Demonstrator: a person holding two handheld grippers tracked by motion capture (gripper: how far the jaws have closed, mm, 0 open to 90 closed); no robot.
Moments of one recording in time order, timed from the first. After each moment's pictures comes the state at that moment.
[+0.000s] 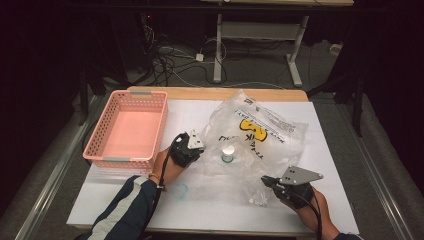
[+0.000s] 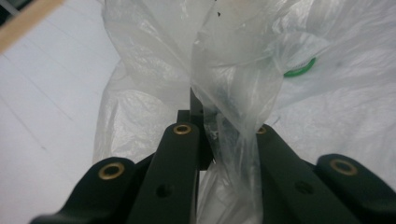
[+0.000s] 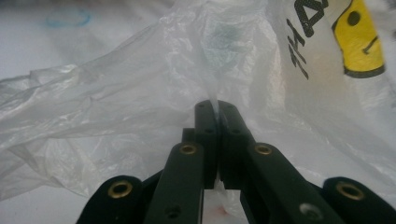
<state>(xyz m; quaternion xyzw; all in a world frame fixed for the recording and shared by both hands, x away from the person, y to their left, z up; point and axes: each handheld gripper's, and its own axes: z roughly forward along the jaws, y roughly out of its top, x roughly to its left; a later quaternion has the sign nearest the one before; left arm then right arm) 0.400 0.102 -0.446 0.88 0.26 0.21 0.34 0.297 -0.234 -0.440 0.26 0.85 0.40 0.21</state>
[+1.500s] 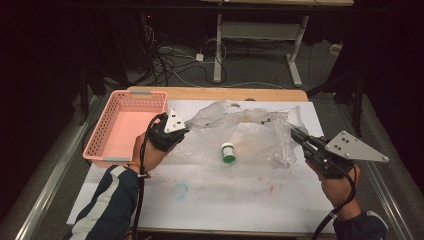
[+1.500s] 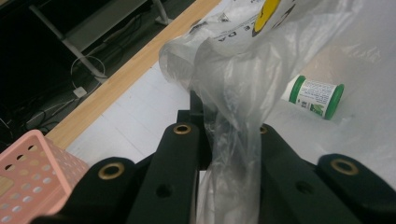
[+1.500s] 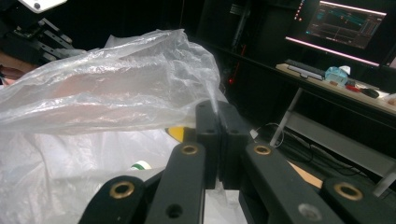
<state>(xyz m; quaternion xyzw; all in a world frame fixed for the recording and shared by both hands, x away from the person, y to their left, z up) 0.395 0.139 -0.371 0.85 0.26 0.28 0.37 0.307 -0.268 -0.330 0.26 0.72 0.53 0.36</state>
